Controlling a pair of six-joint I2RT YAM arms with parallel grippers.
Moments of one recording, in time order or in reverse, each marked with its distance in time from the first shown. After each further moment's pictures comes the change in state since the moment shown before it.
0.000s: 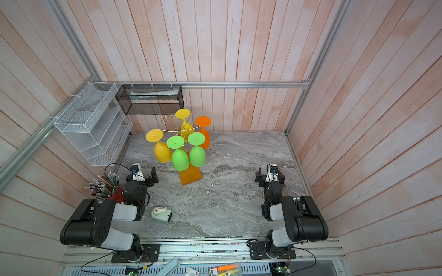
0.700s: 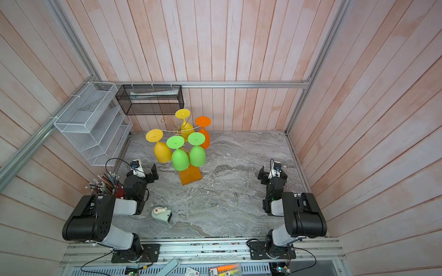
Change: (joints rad) left arm 0.035 0.073 0.090 -0.077 0.087 0.001; right arm -0.061 0.056 0.080 -0.100 -0.008 0.049
